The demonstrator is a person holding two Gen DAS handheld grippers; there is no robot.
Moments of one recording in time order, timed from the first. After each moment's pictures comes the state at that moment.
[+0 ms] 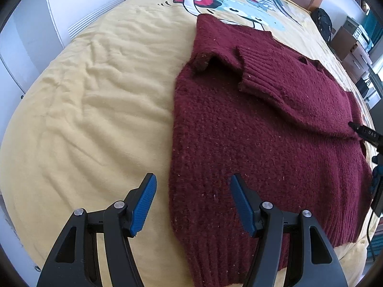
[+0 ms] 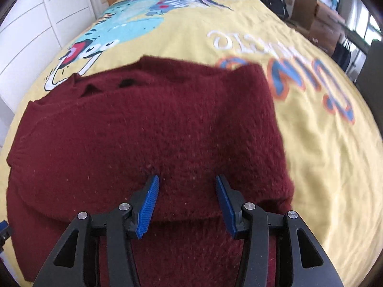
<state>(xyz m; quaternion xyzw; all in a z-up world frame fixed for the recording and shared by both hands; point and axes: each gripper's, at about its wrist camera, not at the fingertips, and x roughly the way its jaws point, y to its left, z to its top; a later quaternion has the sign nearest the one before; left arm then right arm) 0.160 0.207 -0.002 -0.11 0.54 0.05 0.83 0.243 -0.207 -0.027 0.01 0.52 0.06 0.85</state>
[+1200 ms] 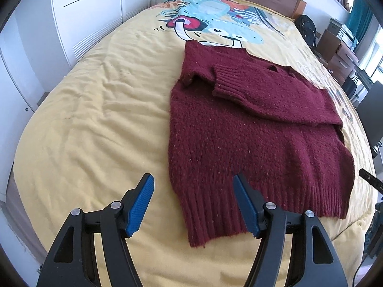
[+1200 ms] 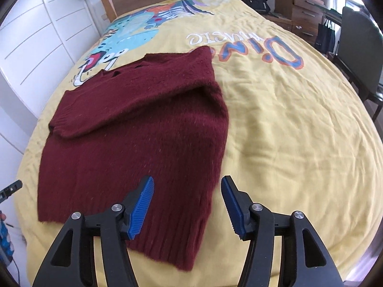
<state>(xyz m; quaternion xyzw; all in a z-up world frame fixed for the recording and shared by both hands) 0.087 0.178 0.057 -0.09 0.50 0.04 0.86 0.052 -0.281 0.036 0.07 0.51 0.07 0.86</state>
